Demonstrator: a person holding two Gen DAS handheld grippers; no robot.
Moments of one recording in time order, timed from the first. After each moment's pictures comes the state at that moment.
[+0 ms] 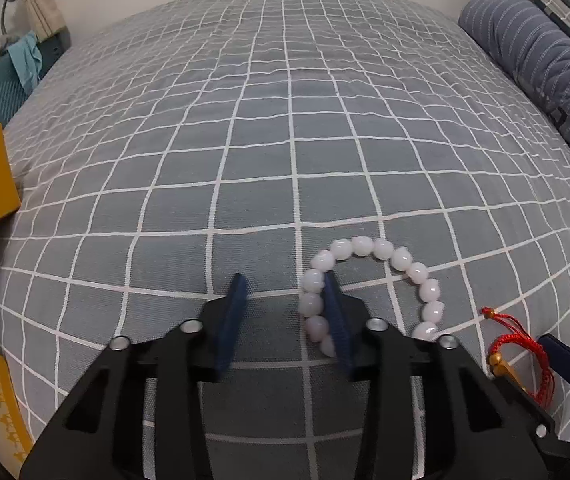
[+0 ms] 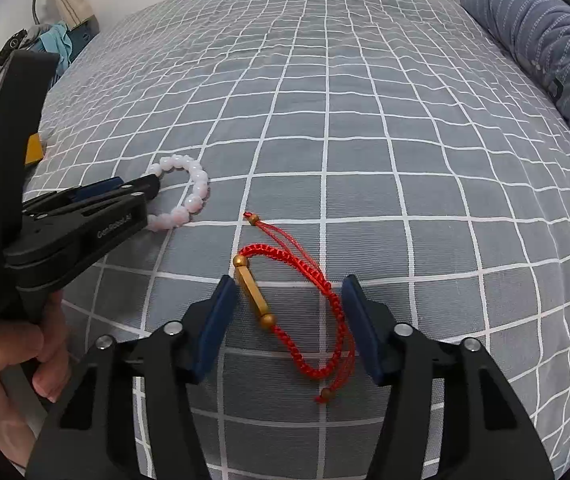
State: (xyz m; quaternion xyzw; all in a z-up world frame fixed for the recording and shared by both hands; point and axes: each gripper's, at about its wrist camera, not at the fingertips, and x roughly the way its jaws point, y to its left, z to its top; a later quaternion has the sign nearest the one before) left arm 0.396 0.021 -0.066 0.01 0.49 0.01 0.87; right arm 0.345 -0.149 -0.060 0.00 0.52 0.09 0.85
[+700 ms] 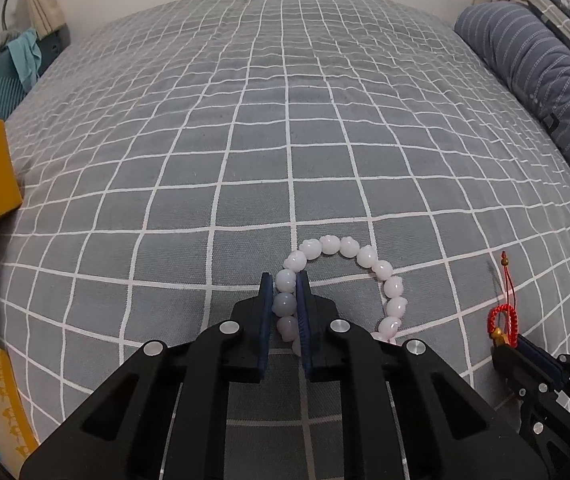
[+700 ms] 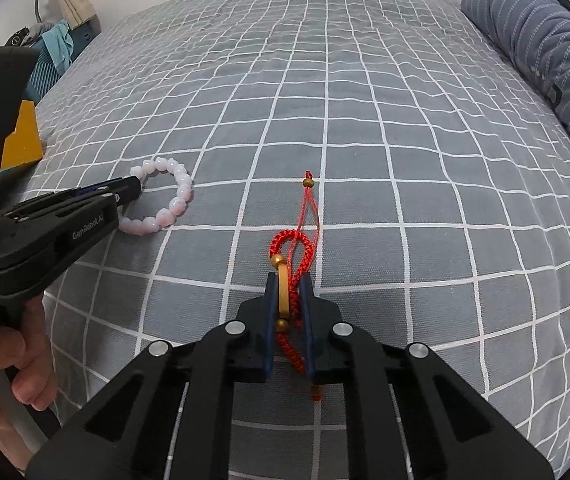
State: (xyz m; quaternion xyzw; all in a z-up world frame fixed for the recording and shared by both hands) left arm 0.388 0.022 -0.058 0.00 0.49 0.01 0.87; right arm 0.345 -0.150 -0.057 0.00 0.51 0.10 0.85
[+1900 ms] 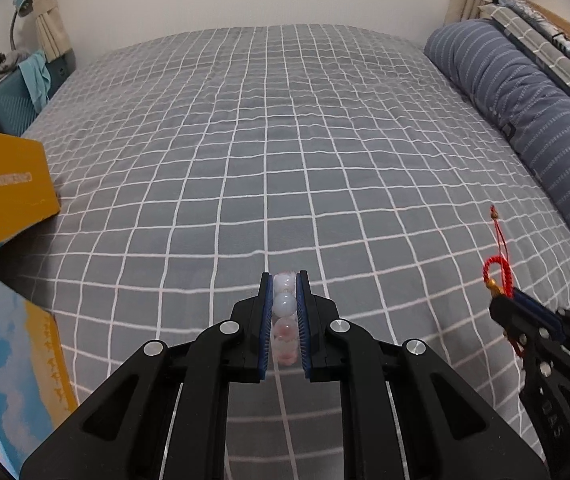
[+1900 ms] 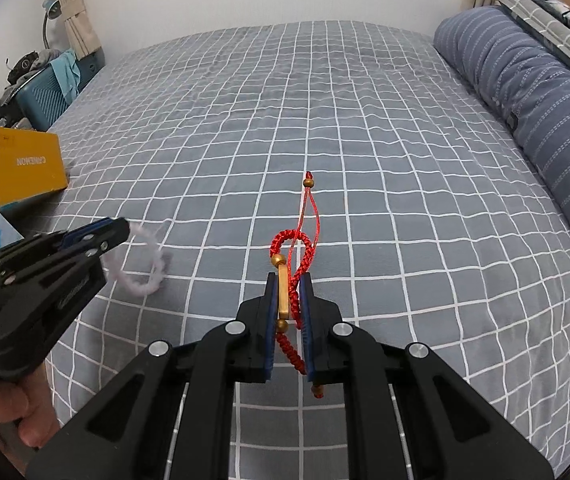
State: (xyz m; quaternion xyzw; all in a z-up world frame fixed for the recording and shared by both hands) left arm 0.308 0.003 0.020 0.00 0.45 -0.01 0.89; right arm 0.290 -0.167 0.023 0.00 0.46 0.07 0.88
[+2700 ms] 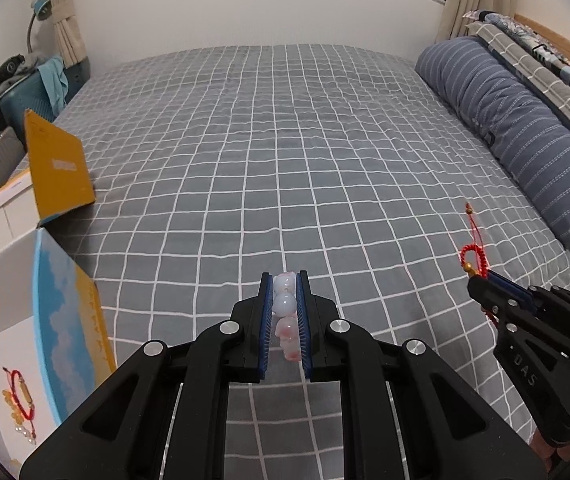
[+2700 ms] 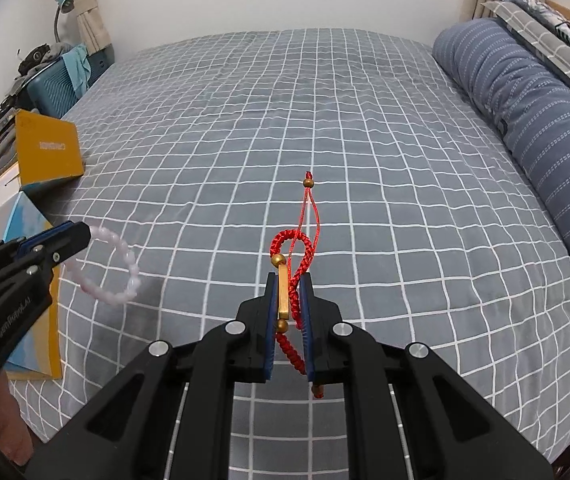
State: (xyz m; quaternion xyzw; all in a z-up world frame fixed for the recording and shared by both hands) left arm 0.232 0.022 0.061 -0.01 0.43 -0.01 0.90; right arm 0.246 -0.156 0.046 -0.01 0.45 0.08 0.89
